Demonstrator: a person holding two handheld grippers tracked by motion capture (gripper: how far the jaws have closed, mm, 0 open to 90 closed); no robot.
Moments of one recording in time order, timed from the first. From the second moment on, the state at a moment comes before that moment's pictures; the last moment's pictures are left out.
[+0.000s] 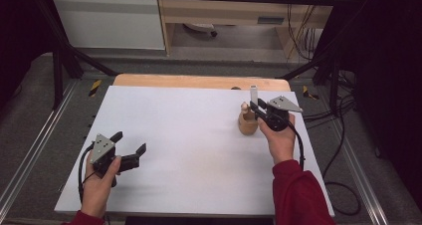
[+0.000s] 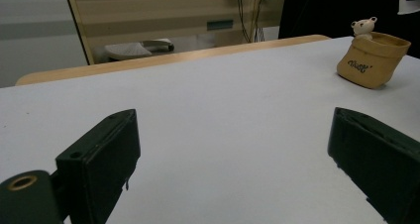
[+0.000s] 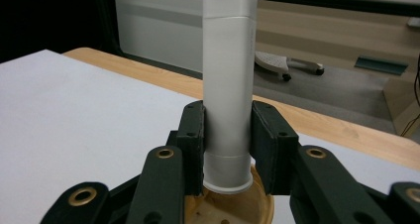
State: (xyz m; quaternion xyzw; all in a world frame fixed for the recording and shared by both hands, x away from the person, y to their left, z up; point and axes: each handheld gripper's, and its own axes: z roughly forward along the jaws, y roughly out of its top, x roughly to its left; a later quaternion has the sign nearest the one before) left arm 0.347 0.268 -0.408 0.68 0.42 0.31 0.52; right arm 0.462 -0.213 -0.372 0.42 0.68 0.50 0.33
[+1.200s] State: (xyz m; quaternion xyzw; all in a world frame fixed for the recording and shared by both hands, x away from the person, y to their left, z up) left arm 0.347 0.273 -0.408 0.67 0.43 0.31 0.52; right arm 0.469 -0.215 -0.414 0.46 0.69 0.48 0.29
